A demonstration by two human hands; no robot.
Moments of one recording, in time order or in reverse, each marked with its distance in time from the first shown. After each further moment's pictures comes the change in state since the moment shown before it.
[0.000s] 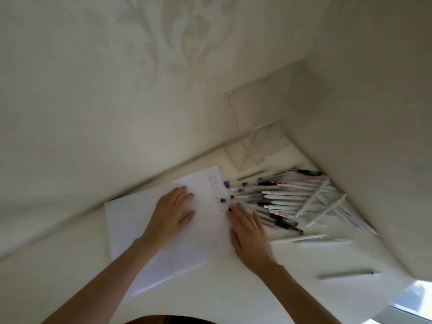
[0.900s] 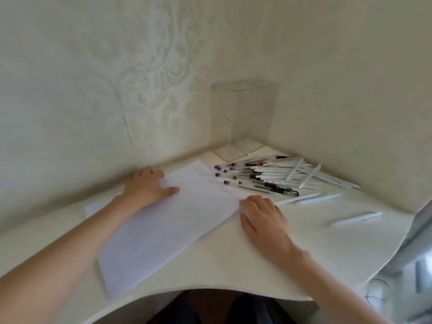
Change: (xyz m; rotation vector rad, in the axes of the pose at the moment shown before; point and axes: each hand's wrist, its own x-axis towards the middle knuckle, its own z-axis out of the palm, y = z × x) left_hand 0.000 -0.040 -0.008 0.221 0.123 -0.193; right_hand -0.067 -0.029 0.018 -0.159 0.321 0.086
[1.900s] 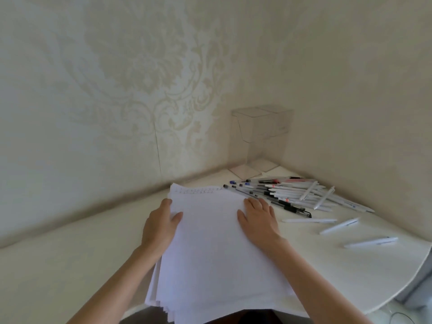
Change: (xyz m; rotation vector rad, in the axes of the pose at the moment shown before) left_hand -0.087 0.012 0.013 -0.569 0.333 -0.139; right_hand 0.061 -0.017 0.025 -0.035 -0.225 0.218
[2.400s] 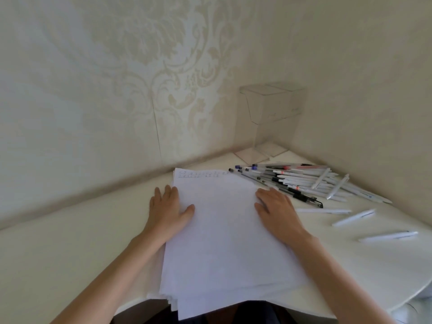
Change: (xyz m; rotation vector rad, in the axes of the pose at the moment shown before) left_hand 0.013 -0.007 0.012 0.287 -0.270 0.056; right_hand -0.001 0.033 0.002 0.075 0.066 -0.130
